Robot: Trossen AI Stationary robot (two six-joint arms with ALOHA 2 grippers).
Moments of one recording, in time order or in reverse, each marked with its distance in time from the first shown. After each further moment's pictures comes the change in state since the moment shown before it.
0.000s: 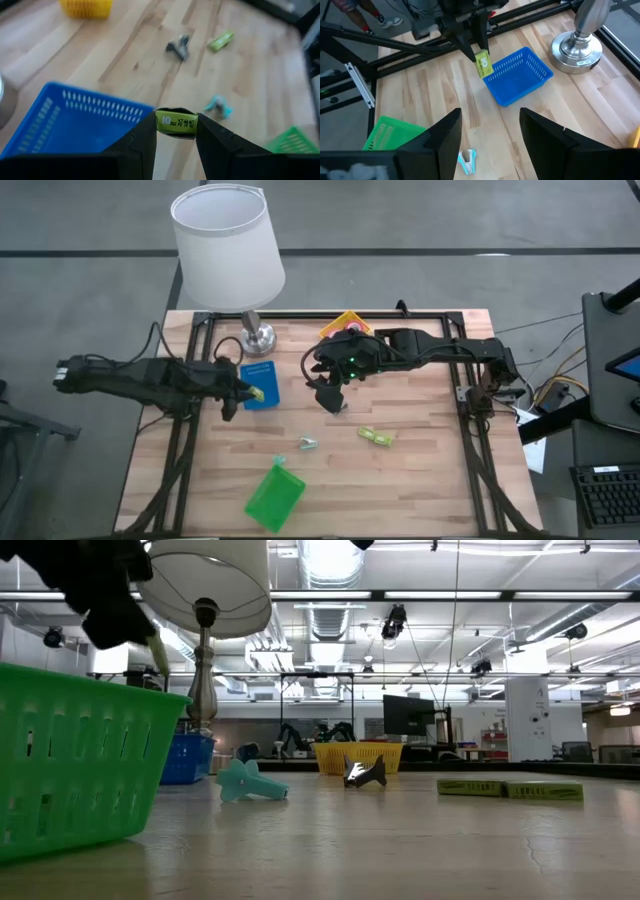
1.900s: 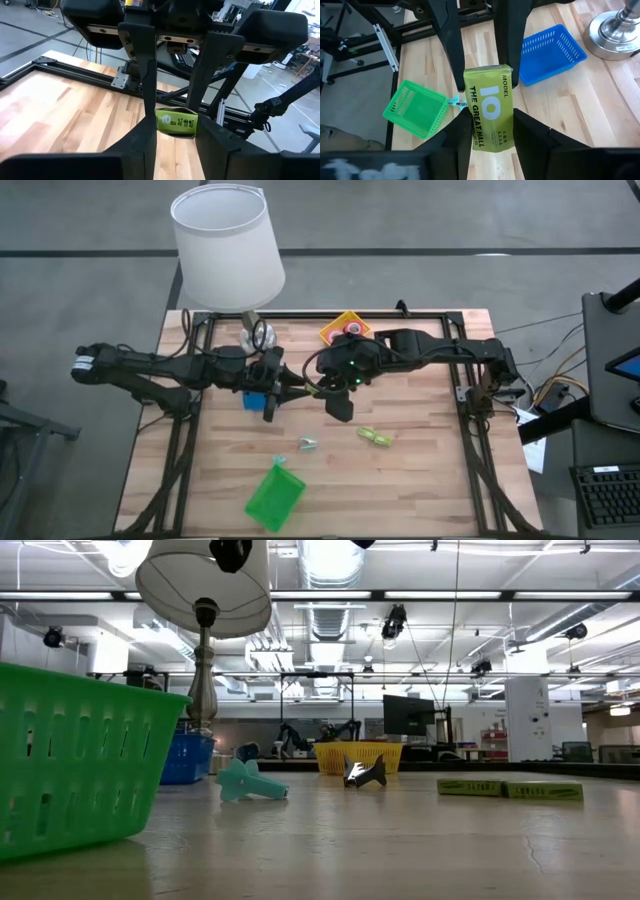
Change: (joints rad) left arm 0.000 0.509 0.337 0.683 0.168 0.135; right arm 0.008 0.000 0.008 -0.083 -0.160 -0.077
